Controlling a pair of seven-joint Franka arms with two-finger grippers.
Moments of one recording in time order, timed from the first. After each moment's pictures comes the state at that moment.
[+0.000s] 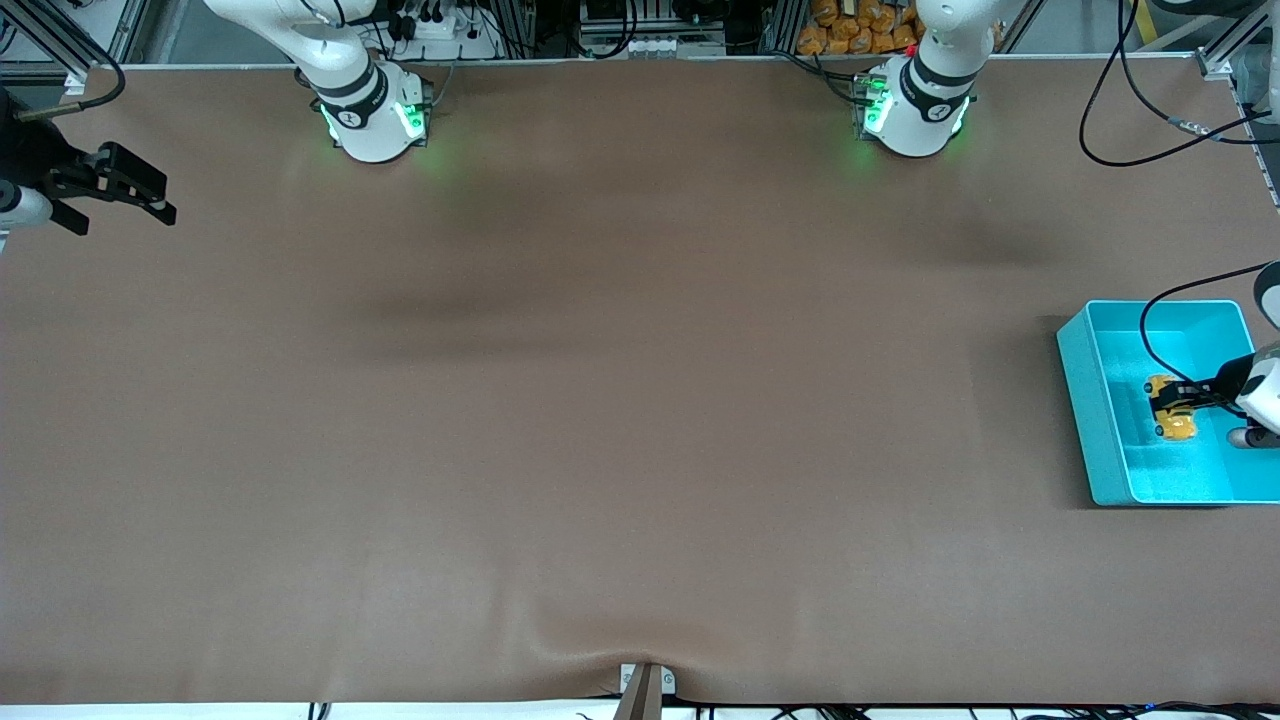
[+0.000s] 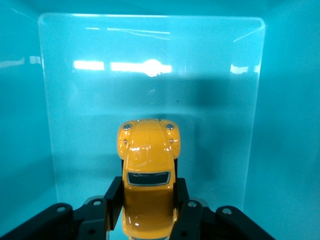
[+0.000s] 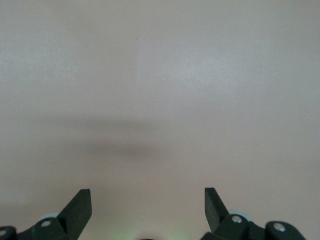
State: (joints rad) left arm 0.53 0.62 -0.08 -1.69 0.06 2.25 0.42; right arm 0.01 -0.17 -0.03 -1.74 0.02 1.55 -0.13
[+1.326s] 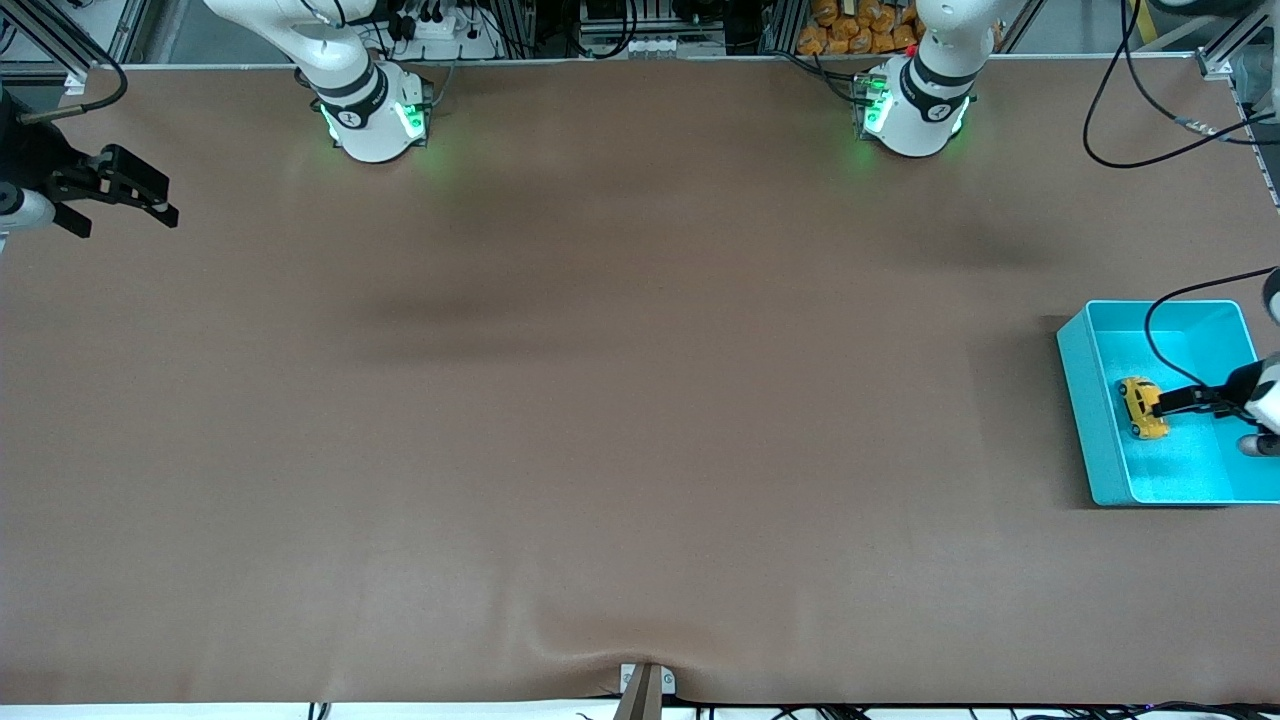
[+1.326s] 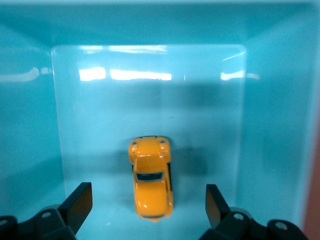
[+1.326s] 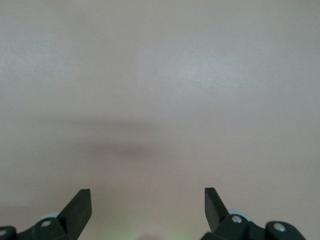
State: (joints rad) left arm 0.50 0.55 -0.09 -1.65 0.06 2.19 0.42; right arm 0.01 -0.17 -0.03 -1.74 0.02 1.56 -0.13
